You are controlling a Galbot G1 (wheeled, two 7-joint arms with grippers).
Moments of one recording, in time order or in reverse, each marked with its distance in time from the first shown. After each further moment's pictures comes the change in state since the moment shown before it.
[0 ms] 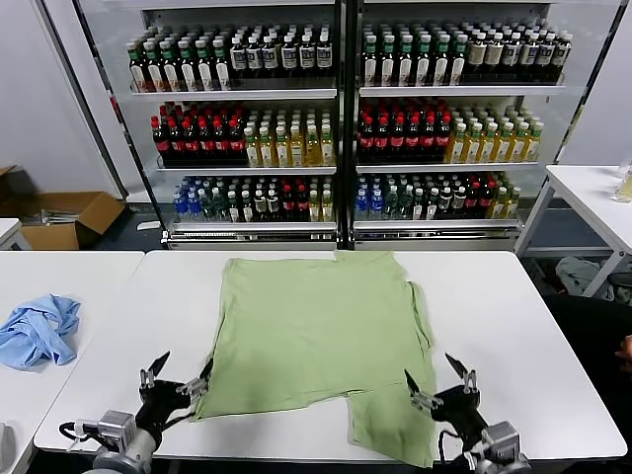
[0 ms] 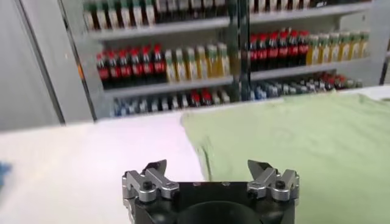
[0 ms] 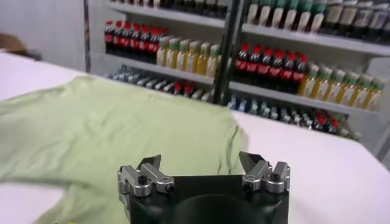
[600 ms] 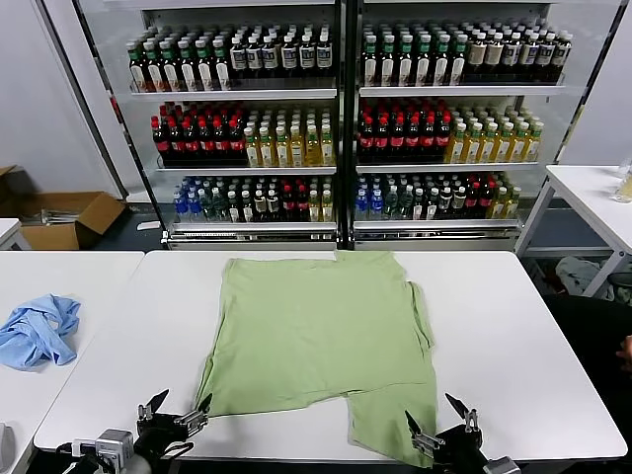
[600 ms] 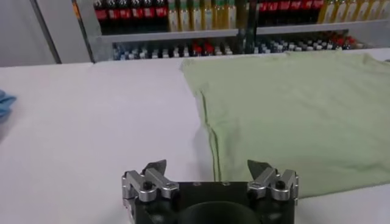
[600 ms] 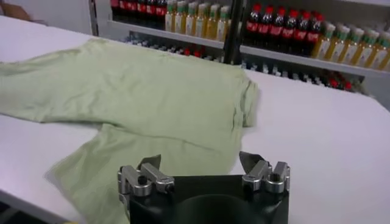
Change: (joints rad) left arm 0.077 0.016 -0.013 -0.034 -0.076 0.121 -0.052; right arm -0.096 -0.013 -0.006 -0.001 0.028 -0.010 0.041
